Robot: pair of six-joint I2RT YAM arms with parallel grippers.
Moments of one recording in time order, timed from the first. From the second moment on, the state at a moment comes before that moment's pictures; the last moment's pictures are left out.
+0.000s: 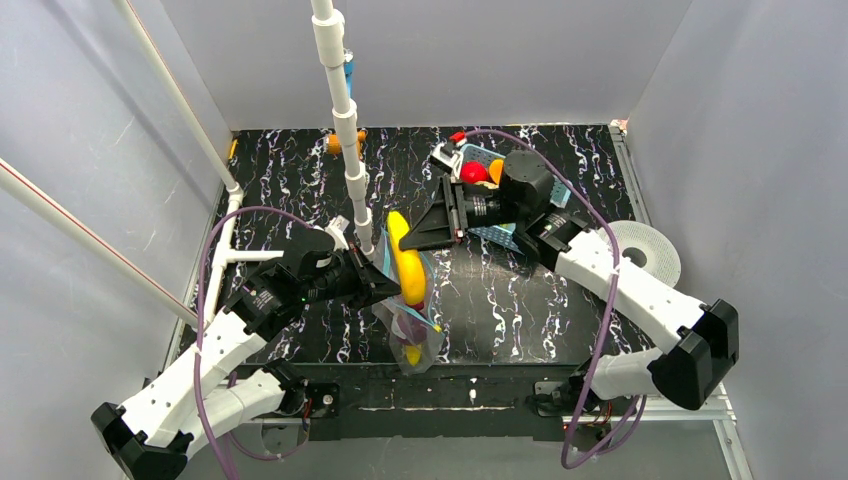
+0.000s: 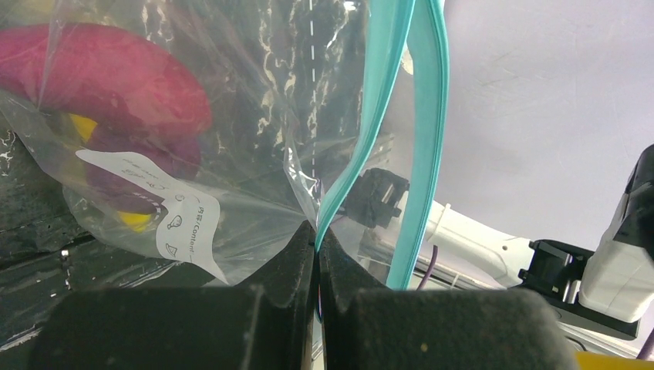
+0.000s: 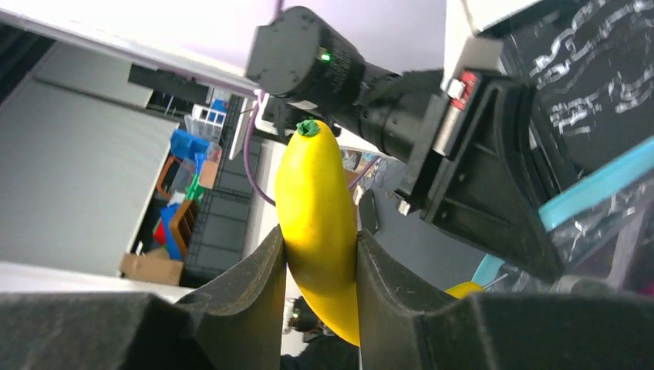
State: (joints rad) left arm -0.69 0.81 0.86 -0.65 0.27 -1.19; right arm 0.75 1.32 1.21 0.19 -1.00 1.18
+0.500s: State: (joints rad) left arm -0.69 0.81 0.85 -0.63 0.28 -1.19; right arm 0.78 1.32 1.22 -0.41 -0.74 1.17
